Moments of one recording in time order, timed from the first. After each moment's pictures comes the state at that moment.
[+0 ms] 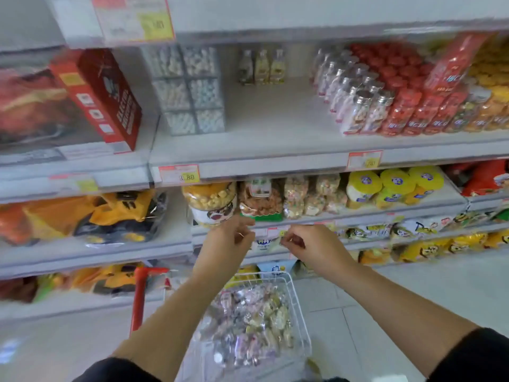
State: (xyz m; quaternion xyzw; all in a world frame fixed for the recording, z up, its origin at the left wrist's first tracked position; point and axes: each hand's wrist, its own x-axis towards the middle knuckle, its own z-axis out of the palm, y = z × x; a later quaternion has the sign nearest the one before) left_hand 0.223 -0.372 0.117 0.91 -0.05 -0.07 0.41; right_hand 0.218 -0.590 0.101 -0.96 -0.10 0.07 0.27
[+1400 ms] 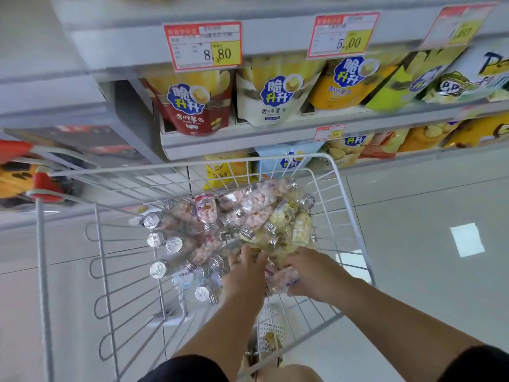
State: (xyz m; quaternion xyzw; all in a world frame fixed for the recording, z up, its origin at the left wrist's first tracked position) left_hand 0.104 -0.382 -0.341 0.89 -0.12 -0.44 0.05; right_hand 0.105 -0.548 -0.313 -0.88 -0.02 0.45 0.17
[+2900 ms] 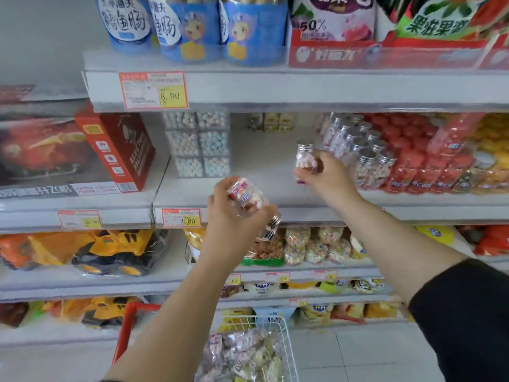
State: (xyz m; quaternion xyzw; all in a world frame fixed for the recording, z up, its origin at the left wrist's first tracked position) left_hand 0.286 -0.411 0.213 0.76 0.04 0.02 0.65; right_hand 0.381 -0.609 0.223 -0.85 0.02 -0.07 0.53
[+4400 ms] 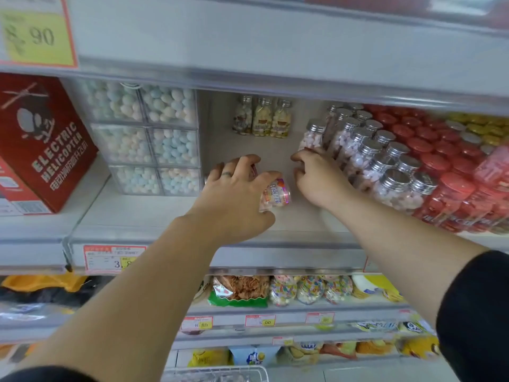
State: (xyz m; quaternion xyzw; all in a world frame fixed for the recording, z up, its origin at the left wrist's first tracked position) left_hand 0.424 -0.436 0.205 0.98 -0.20 0.04 0.08; right_hand 0.491 -0.623 0.193 -0.98 -0.06 -0.09 0.18
